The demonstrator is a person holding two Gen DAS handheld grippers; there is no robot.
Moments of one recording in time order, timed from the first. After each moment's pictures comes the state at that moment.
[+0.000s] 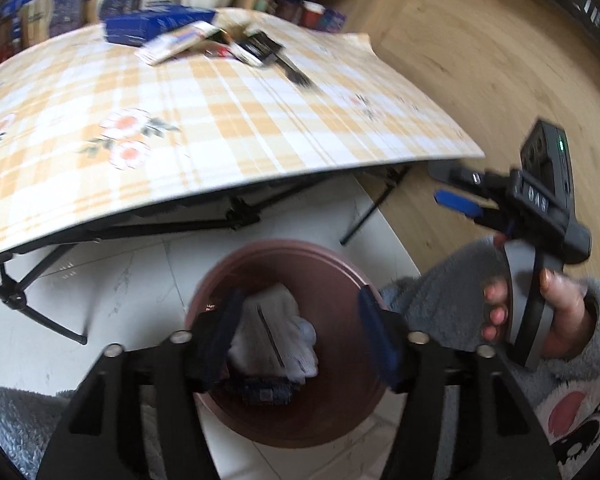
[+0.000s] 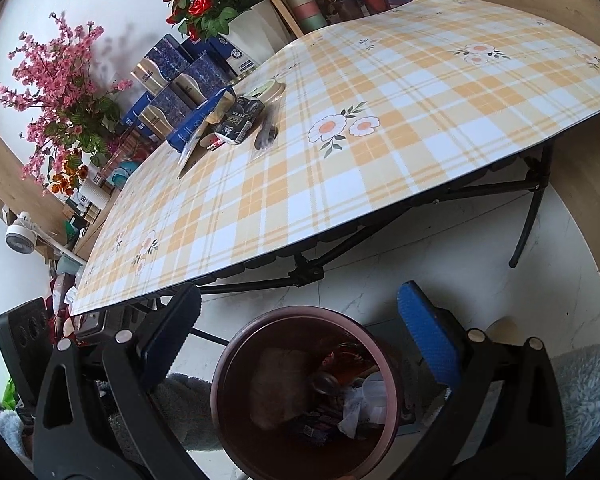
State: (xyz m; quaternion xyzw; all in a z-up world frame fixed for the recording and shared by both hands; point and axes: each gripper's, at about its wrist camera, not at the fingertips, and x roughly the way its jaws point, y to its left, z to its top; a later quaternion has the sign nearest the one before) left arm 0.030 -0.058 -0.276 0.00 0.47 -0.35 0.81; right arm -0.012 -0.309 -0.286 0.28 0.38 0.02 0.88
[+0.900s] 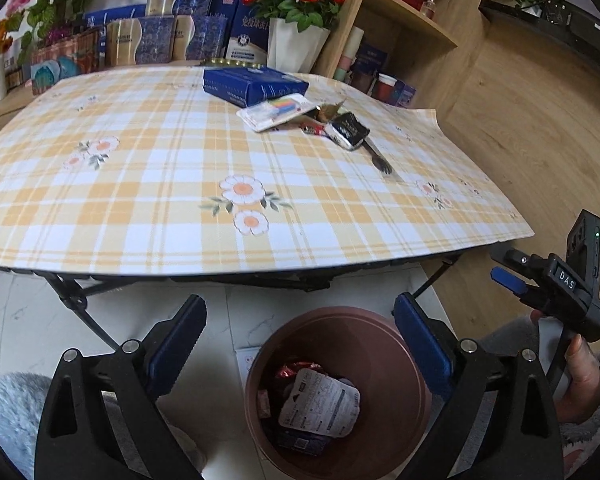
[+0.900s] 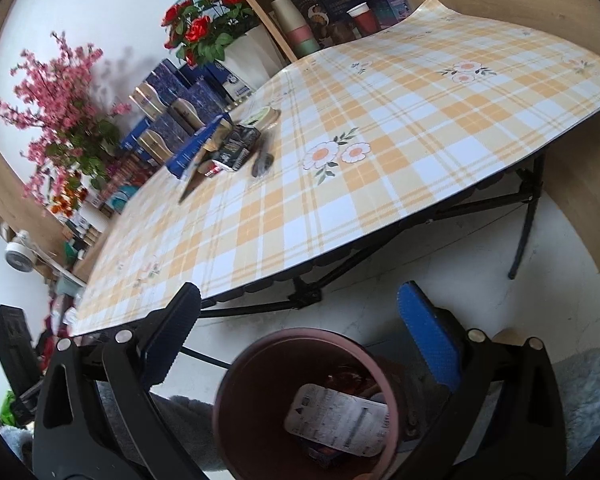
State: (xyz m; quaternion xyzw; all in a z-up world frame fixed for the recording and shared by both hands) left arm 0.040 -0.017 -0.246 -0.04 0.39 -0.23 0.89; right arm -0.014 -0.313 -0.277 0.27 0.34 -0.01 0.90
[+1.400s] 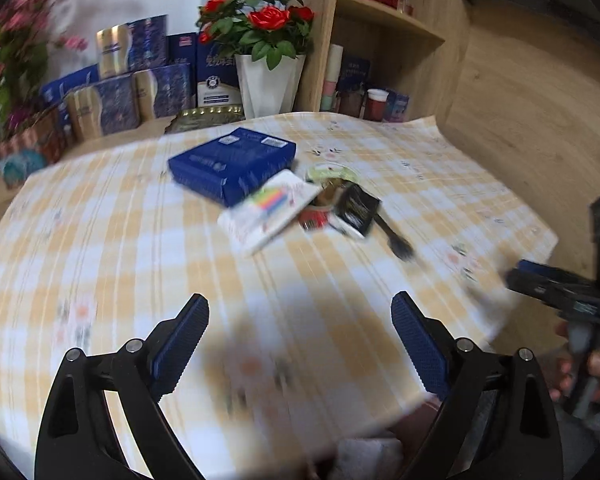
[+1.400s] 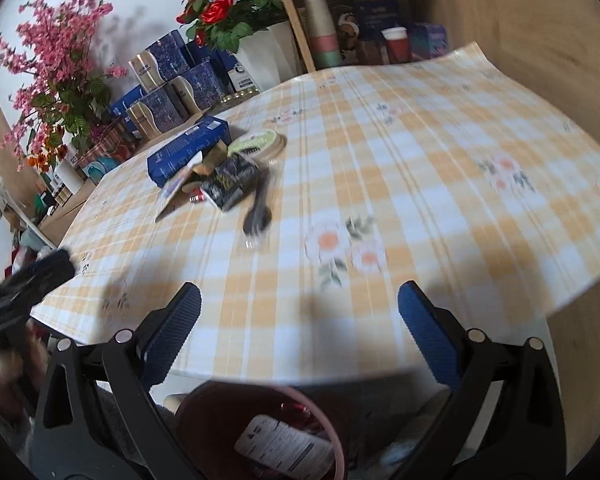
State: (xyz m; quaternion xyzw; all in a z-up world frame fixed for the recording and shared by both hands) left arm 0.166 -0.076 -0.197 0.06 0.36 -0.25 0.90; right arm 0.074 -0.323 -0.232 0.16 0.36 0.00 0.92
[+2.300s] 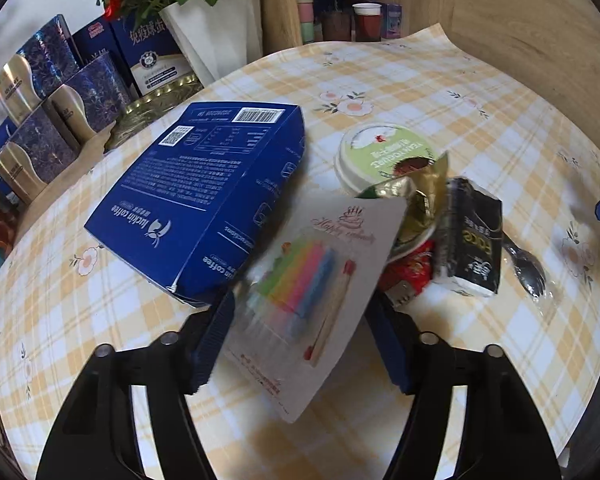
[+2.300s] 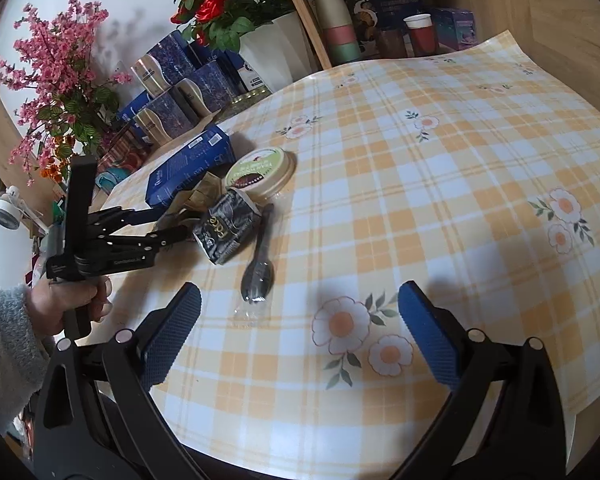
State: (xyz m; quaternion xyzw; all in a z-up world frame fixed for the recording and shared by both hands) left arm 0.323 -0.136 -0.250 0.21 0.42 -0.28 0.84; right arm 0.142 -0.345 -0.238 0.19 0.38 0.05 0.91
